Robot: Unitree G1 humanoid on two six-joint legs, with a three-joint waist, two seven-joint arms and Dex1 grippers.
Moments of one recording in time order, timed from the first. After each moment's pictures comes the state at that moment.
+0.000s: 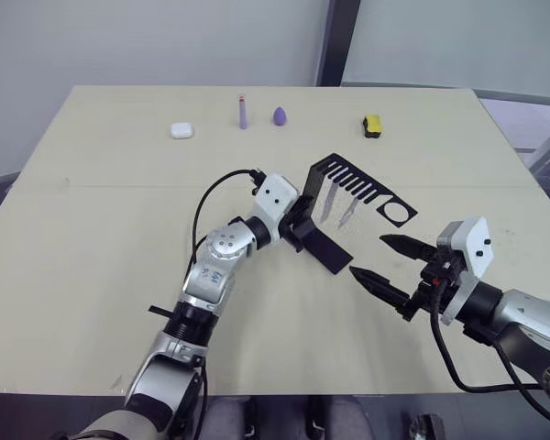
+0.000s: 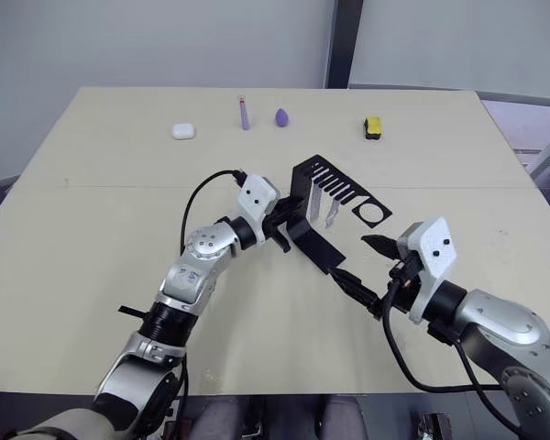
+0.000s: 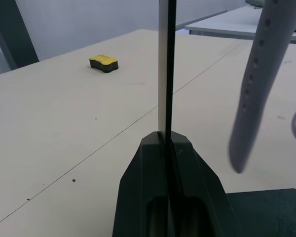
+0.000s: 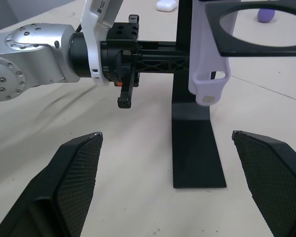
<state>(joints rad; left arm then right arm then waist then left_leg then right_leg) -0.65 0.09 -0.18 0.16 -0.05 0.26 -0.39 0.01 -0.76 -0.32 -0.81 0.89 0.80 0.40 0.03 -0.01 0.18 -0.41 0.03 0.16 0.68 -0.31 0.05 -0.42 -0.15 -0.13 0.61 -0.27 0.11</state>
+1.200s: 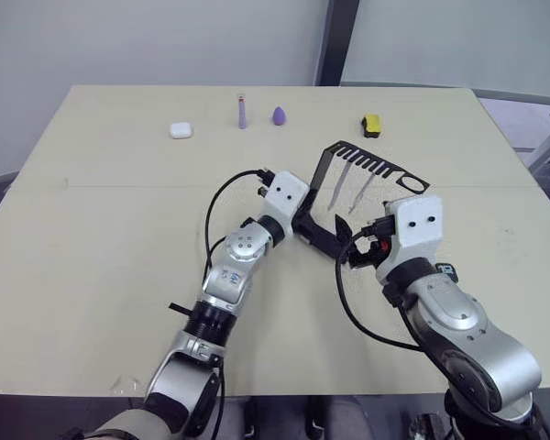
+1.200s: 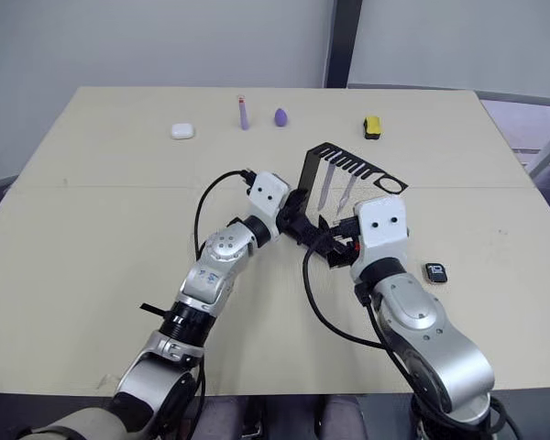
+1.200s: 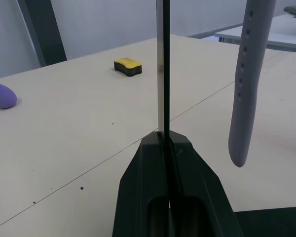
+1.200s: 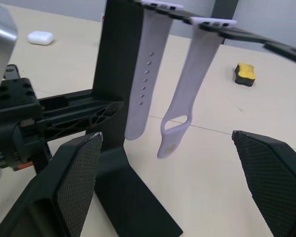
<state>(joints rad) -0.65 -0.01 -0.18 0.22 0.01 0.22 -0.25 -0.27 -0.32 0.05 -0.86 0.36 1.00 -0.15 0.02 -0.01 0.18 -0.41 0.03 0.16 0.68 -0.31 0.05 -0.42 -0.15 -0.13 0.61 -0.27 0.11</state>
